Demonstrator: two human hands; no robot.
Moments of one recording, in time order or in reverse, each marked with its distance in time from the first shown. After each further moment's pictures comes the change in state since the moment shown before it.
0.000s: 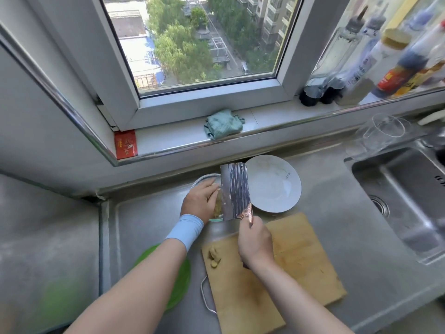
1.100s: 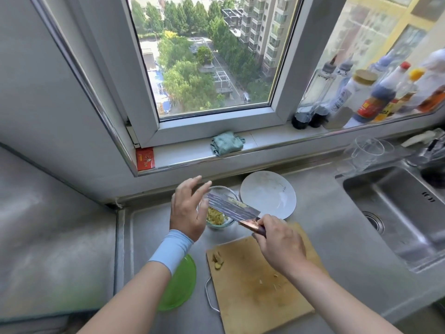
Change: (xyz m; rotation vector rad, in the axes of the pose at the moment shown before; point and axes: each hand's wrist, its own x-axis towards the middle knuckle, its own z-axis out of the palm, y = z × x) left_hand -0.037 0.048 -0.095 0.065 0.227 0.237; right_hand -0.022 0.011 -0.074 -0.687 0.114 -0.603
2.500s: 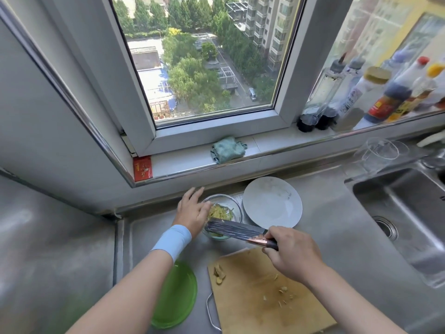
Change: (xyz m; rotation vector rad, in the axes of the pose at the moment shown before) left_hand 0.030 -0.046 0.042 0.072 -0.562 -0.332; right_hand 0.028 0.035 -0.006 -0.033 -0.111 -0.116
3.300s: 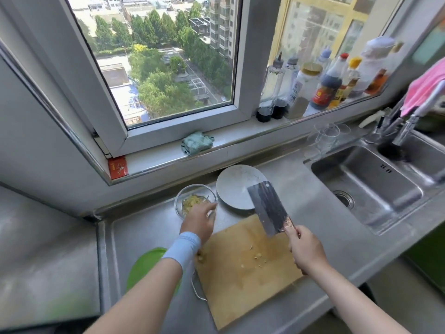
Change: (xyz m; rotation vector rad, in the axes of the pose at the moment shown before) left_hand -0.070 0.080 0.037 -0.110 0.032 0.133; right_hand -0.102 0.061 0.024 0.639 0.193 0.681
